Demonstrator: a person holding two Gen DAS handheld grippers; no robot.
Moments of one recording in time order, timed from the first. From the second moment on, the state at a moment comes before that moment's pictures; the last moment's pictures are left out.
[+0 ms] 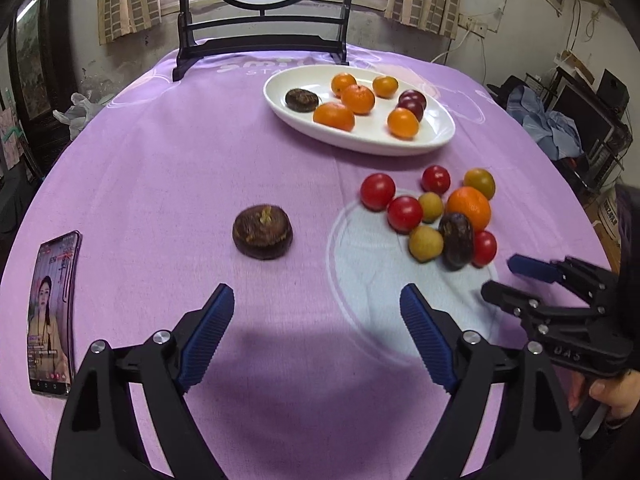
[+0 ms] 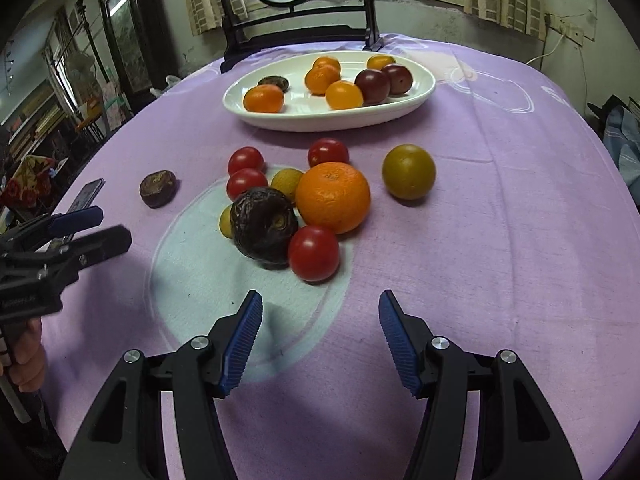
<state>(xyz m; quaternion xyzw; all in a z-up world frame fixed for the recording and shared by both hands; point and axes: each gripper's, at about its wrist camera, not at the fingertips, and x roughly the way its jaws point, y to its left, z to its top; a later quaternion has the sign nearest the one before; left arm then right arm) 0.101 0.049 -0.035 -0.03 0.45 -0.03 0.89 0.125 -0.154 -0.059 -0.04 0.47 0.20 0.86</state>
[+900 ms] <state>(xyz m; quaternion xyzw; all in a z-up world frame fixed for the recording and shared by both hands) 0.161 0.079 -0.064 -0.03 0.50 0.03 0.87 0.114 -0.162 -0.052 -0.04 0.45 0.21 0.87</state>
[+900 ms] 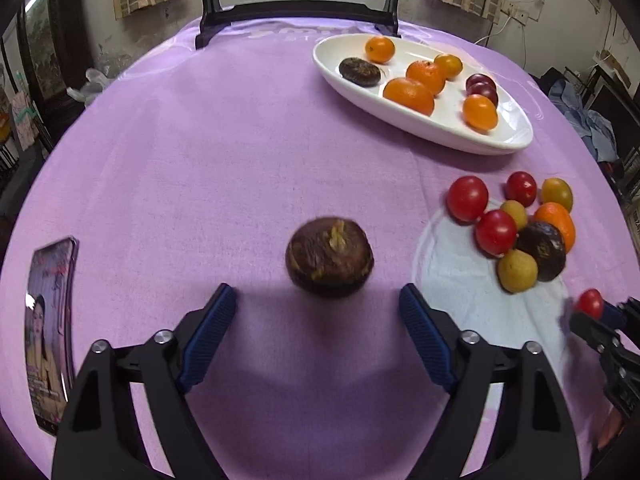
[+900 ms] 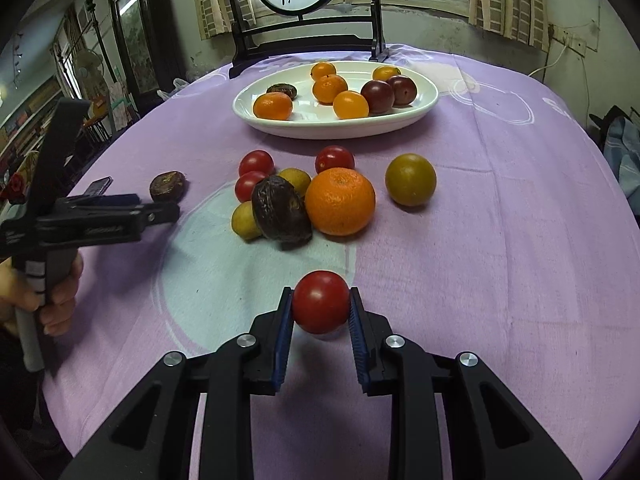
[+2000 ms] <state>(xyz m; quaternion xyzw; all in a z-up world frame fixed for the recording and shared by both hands) 0.324 0.037 -0.015 -0.03 0.46 0.01 0.89 0.281 -0.099 -0.027 -0.02 0.44 0.23 0.87</state>
